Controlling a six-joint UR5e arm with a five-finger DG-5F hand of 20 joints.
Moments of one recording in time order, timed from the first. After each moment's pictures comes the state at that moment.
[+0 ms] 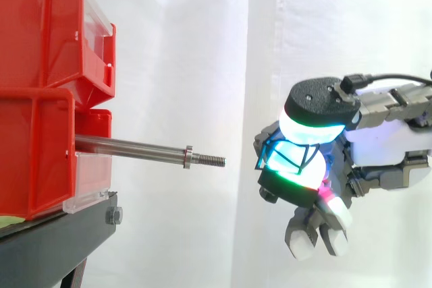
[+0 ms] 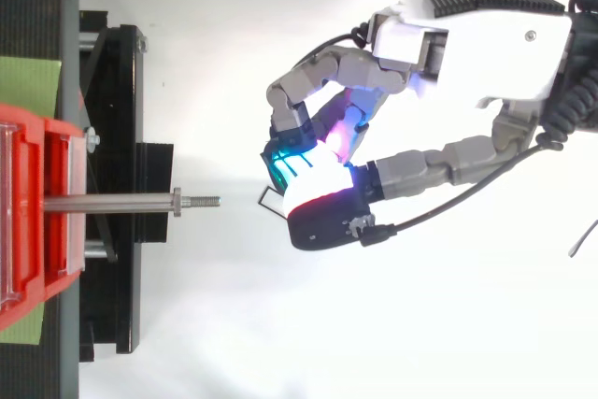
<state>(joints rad) 0.08 -2.20 -1.24 -2.92 -1.46 -0.45</state>
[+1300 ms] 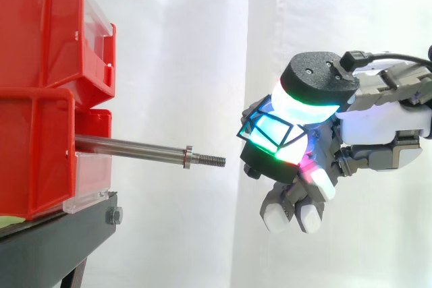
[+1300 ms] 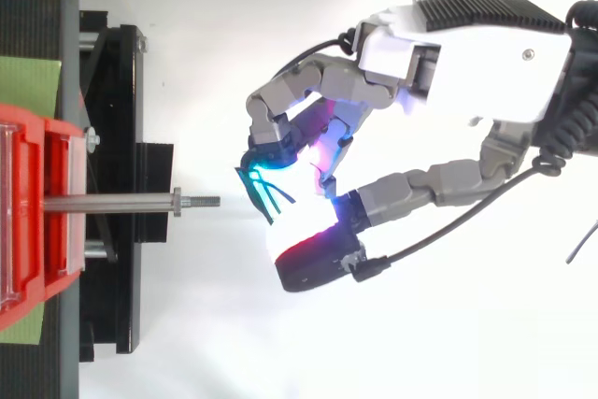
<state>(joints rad) 0.11 -2.20 -1.22 -2.89 -1.40 -0.48</state>
